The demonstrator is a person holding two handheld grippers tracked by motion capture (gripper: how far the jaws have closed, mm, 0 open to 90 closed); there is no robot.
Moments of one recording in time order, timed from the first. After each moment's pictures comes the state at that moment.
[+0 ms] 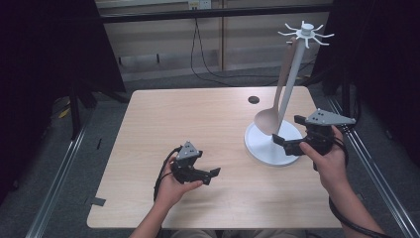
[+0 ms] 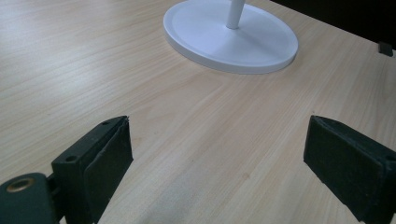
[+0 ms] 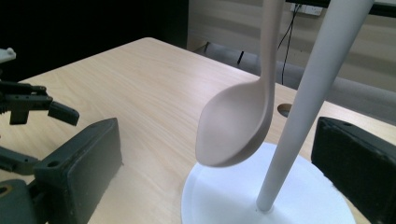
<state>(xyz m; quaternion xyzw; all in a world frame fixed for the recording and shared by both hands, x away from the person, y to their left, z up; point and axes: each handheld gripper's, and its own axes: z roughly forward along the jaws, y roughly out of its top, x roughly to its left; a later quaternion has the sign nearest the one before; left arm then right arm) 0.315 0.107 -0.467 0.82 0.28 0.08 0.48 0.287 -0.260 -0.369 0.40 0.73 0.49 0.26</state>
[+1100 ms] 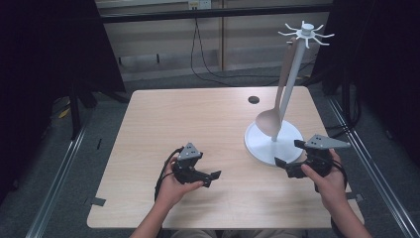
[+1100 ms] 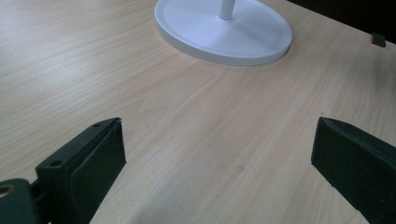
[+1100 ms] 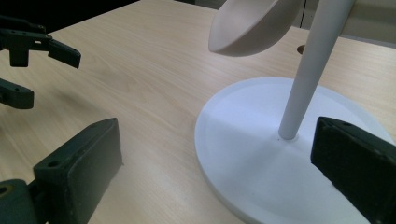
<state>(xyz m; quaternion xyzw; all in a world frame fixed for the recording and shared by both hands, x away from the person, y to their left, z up) 0.316 0.106 -0.471 0.83 0.27 0.07 0.48 0.263 -0.273 -0.432 0.42 0.74 0.47 0.21</state>
